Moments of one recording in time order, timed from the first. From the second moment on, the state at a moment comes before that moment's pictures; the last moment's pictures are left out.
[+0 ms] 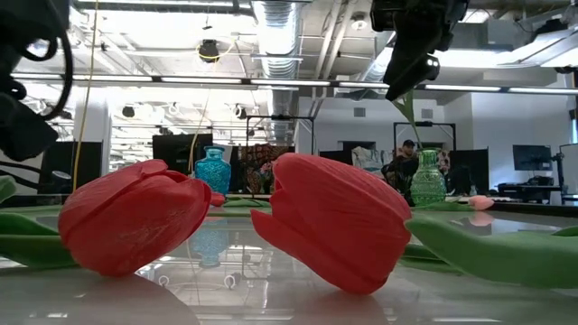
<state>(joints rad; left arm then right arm) -0.52 1.26 0.51 -0.62 0.35 -1.68 0.04 1.34 1.12 -0.75 0.10 0.41</state>
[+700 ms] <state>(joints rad) -0.62 1.26 0.51 -0.51 0.24 -1.74 -0.01 1.34 1.12 -0.75 0.11 0.36</state>
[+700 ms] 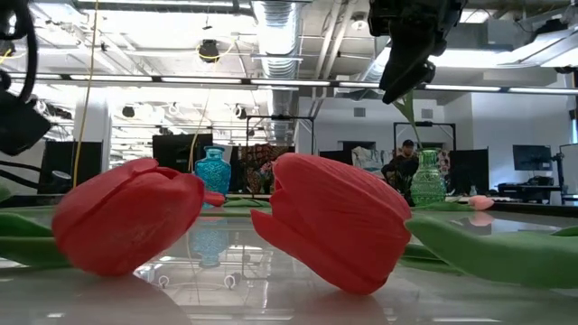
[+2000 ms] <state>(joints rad) -0.58 1.03 0.86 -0.70 -0.94 -0.94 -0.01 1.34 1.12 -0.75 0.10 0.37</state>
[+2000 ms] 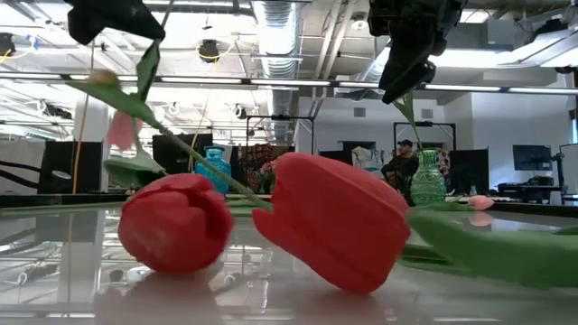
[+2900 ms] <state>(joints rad) -0.52 1.01 0.86 -0.70 -1.18 -1.19 -0.01 1.34 1.12 -0.51 0.10 0.40</state>
